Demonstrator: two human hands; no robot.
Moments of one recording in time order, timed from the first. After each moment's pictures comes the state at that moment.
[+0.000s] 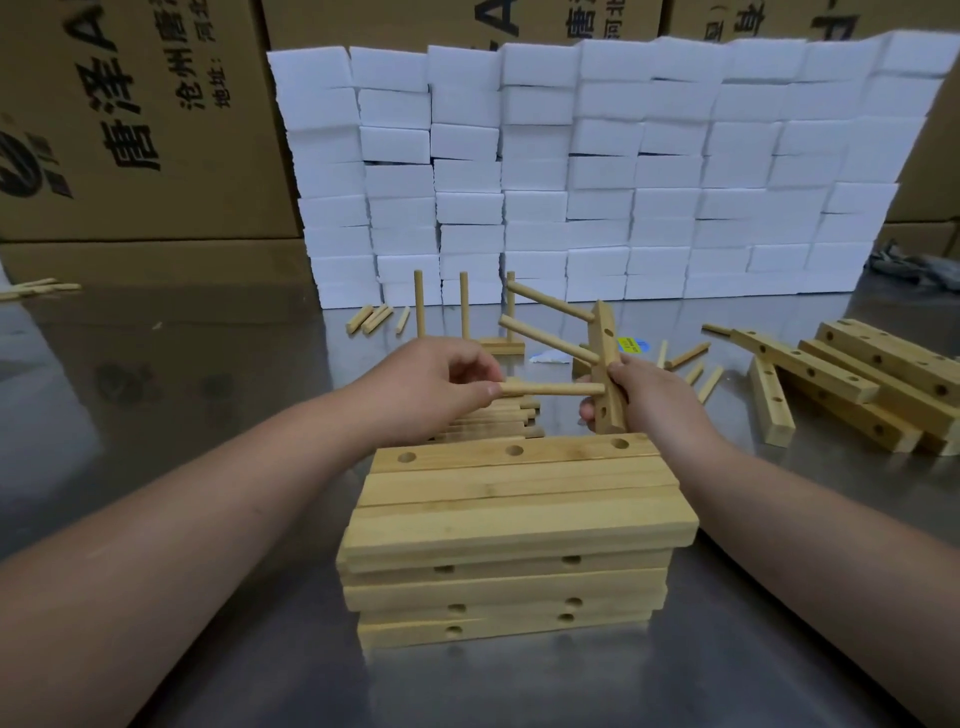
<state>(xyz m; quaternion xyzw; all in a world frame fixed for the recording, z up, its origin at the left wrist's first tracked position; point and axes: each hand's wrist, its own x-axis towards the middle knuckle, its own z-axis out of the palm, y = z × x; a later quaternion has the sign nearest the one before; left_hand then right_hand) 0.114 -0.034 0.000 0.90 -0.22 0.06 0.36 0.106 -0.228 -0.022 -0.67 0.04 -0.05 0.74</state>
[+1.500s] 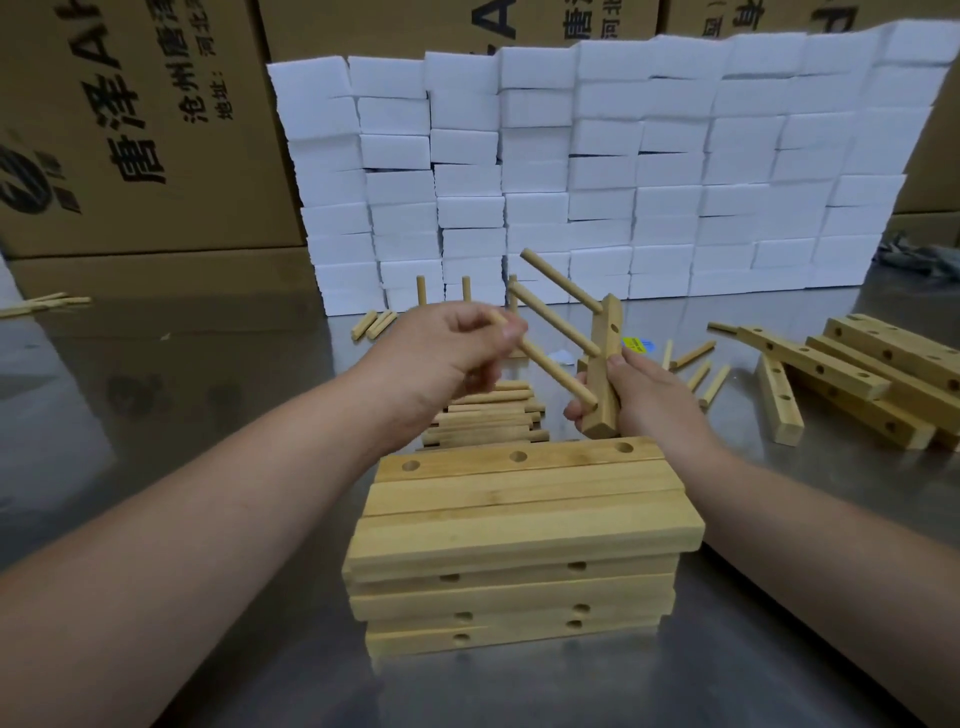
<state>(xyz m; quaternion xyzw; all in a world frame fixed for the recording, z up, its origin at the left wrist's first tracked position) 0.096 -0.050 0.022 0.74 -0.19 0.02 0.65 0.104 -0.219 -0.030 -0.65 0.01 -0.11 0.75</state>
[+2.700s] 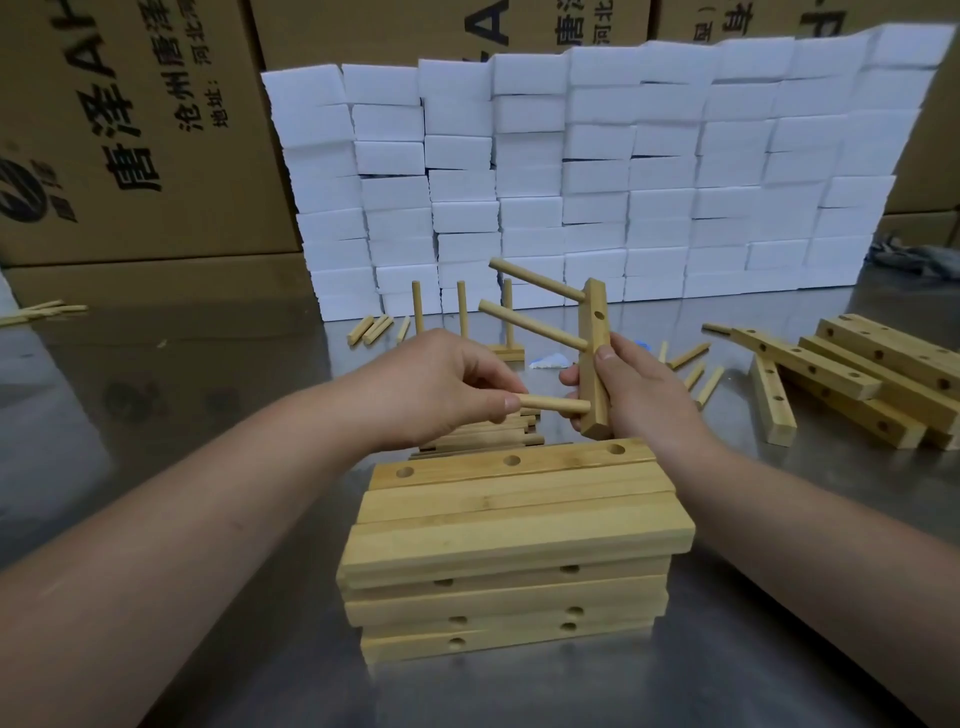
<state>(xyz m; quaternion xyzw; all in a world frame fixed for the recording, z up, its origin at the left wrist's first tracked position) 0.092 -0.043 0.028 0.92 -0.23 0.01 0.32 0.095 -0.216 -0.020 -0.68 -0.02 -0.13 0.72</state>
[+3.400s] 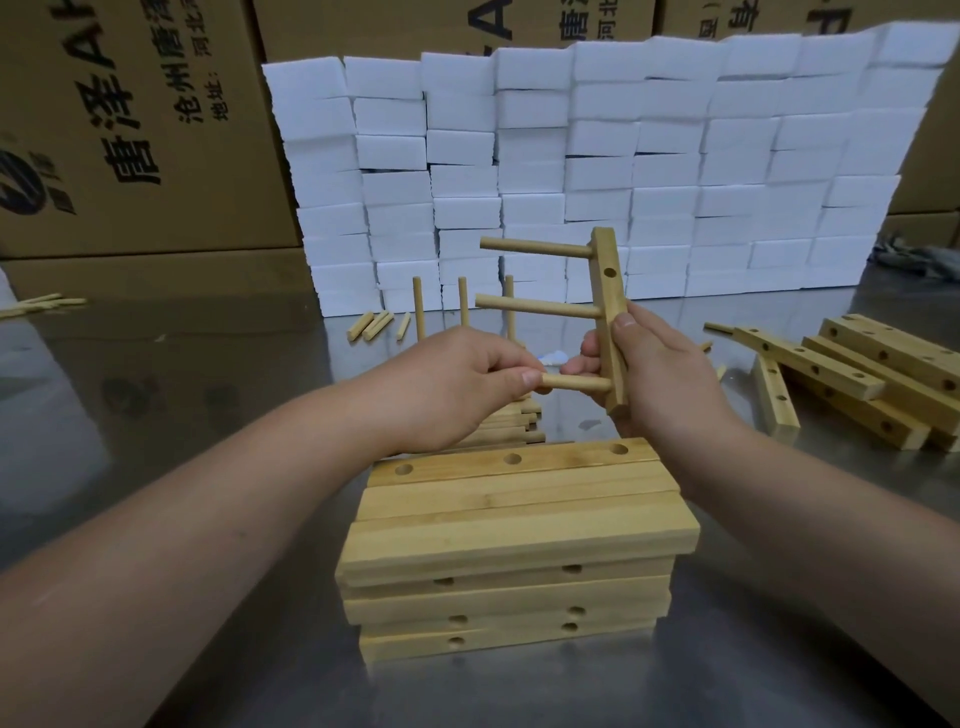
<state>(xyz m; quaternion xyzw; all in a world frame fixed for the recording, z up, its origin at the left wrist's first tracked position) 0.086 -0.053 0.028 0.92 -0.25 0.03 0.29 0.081 -0.219 0.001 -0.69 -0.05 -0.14 0.71</state>
